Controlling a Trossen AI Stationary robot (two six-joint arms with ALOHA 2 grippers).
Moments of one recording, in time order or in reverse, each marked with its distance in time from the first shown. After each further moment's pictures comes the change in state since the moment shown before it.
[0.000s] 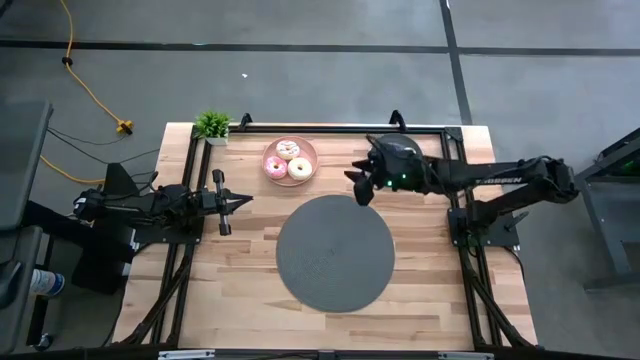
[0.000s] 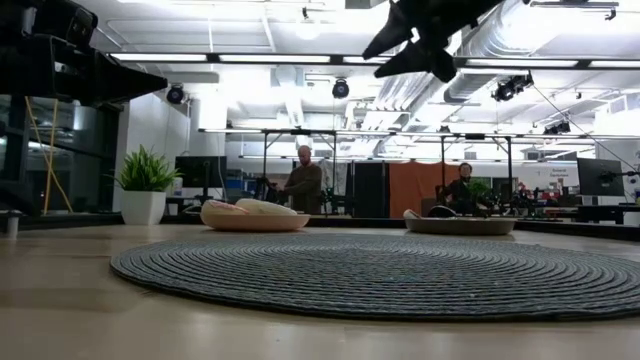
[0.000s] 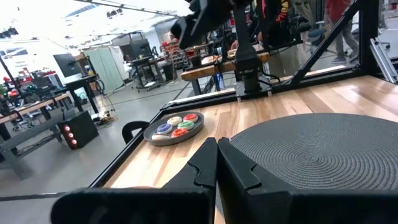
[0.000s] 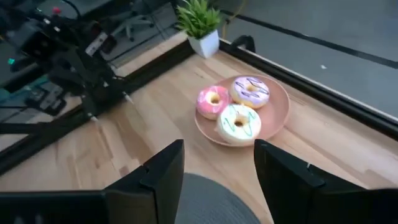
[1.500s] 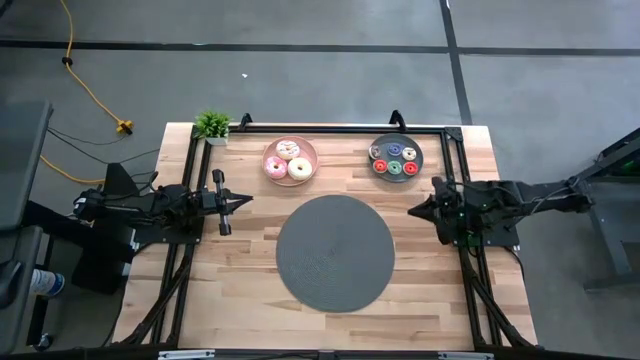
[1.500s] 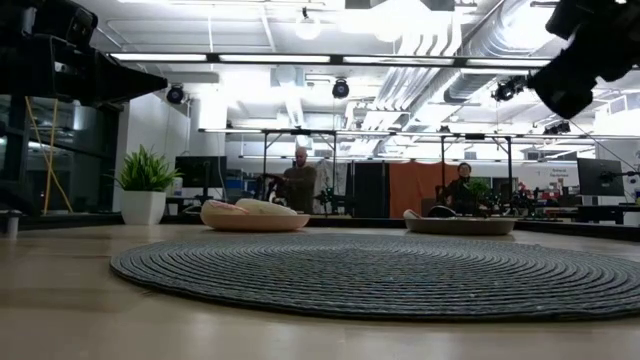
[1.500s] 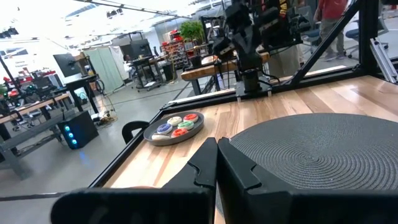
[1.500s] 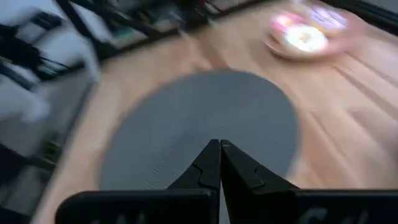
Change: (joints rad) left arm 0.000 0.000 0.000 0.000 0.000 0.000; right arm 0.247 -0.945 -0.567 -0.349 -0.159 -0.086
